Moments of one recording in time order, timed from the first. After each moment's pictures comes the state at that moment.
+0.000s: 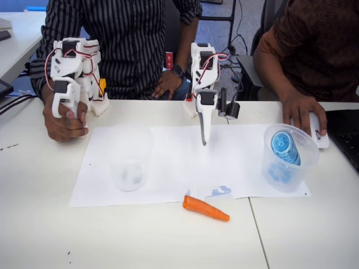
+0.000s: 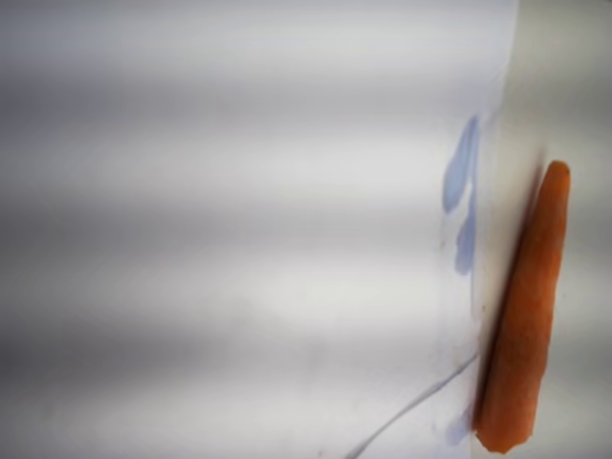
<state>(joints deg) 1.1 189.6 179.6 54.3 3.6</state>
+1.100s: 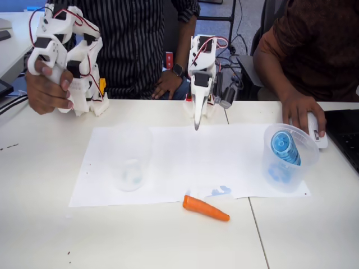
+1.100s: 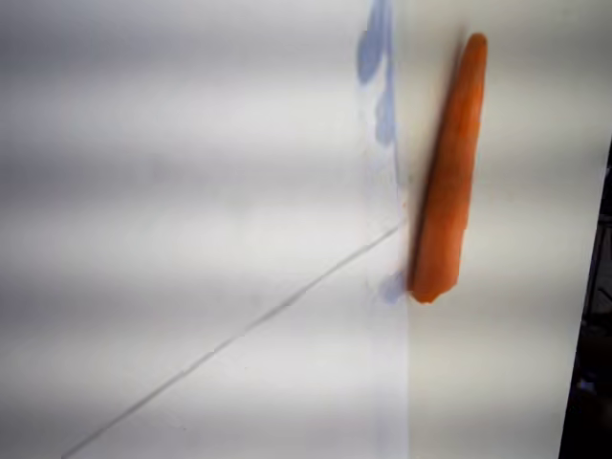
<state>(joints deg) 8.8 180.3 156.6 59.9 3.3</state>
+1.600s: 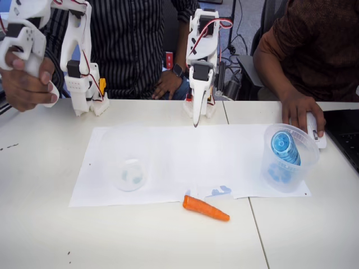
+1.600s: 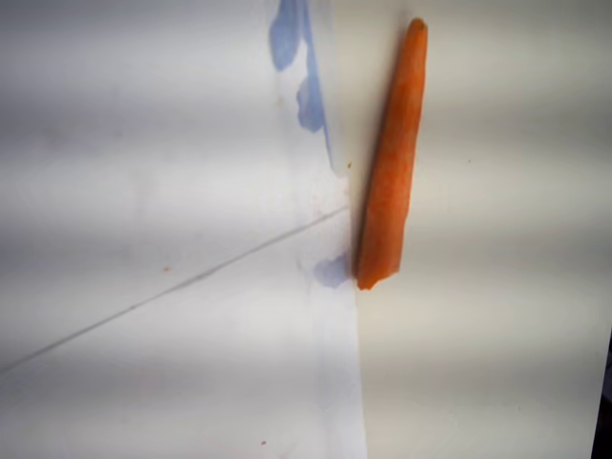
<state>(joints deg) 9.3 132.1 120.4 57.7 3.4</state>
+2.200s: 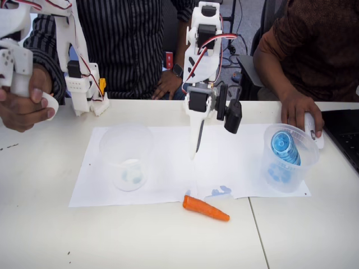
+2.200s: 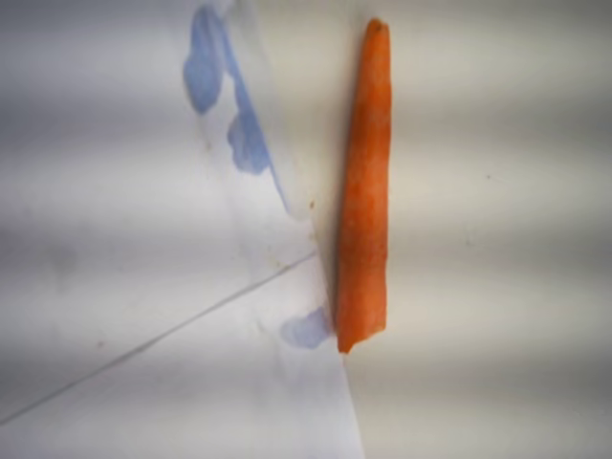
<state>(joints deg) 7.6 93.5 85.8 69.3 12.5</state>
